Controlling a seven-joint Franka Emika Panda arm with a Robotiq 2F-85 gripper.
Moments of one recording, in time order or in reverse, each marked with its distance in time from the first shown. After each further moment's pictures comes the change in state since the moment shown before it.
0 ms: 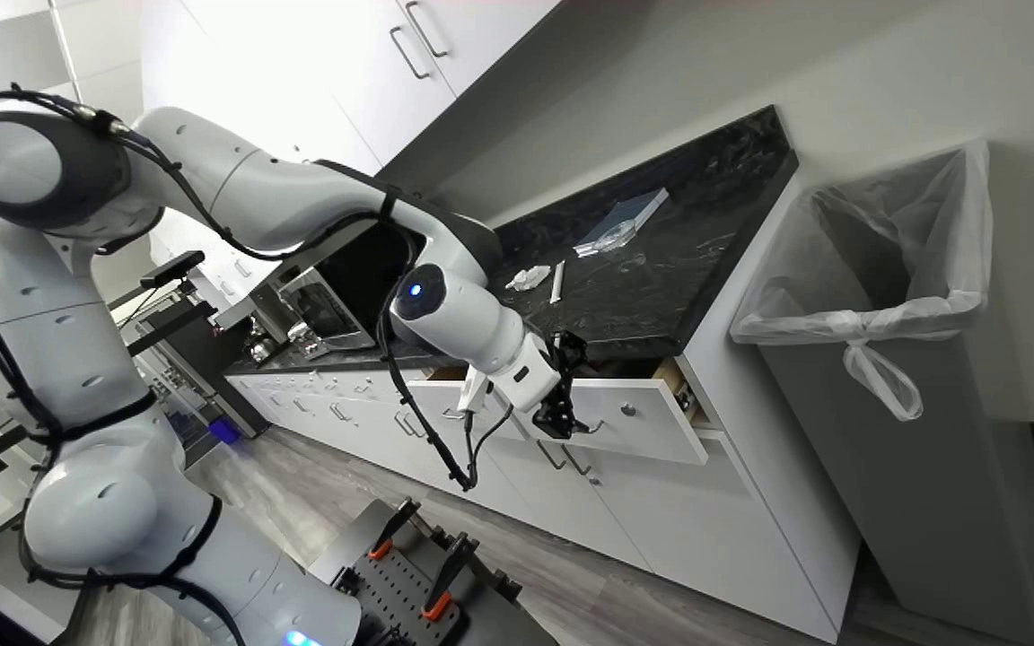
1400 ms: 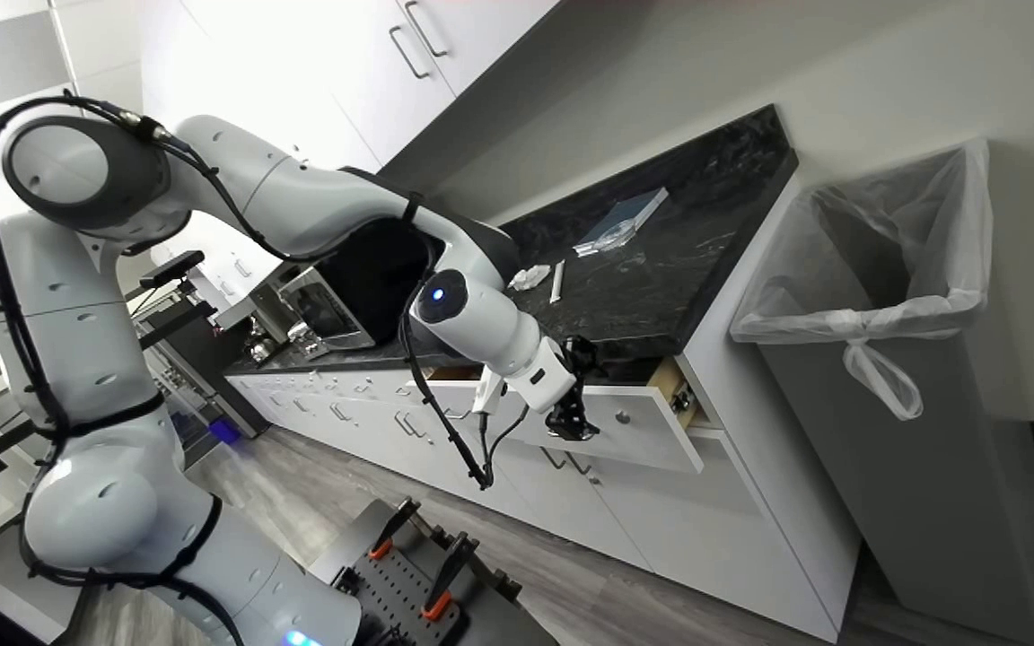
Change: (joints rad) arm 0.006 0.085 0.015 0.067 0.032 0.000 -0.012
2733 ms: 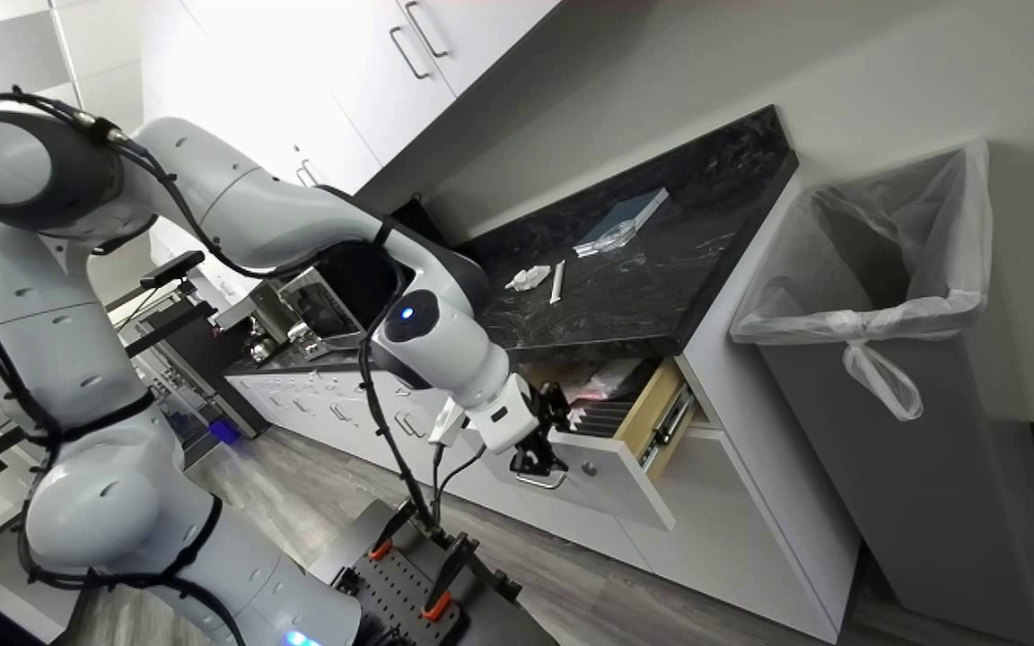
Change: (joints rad) arm 0.007 -0.113 -0.051 -0.217 -0.214 -0.008 0.164
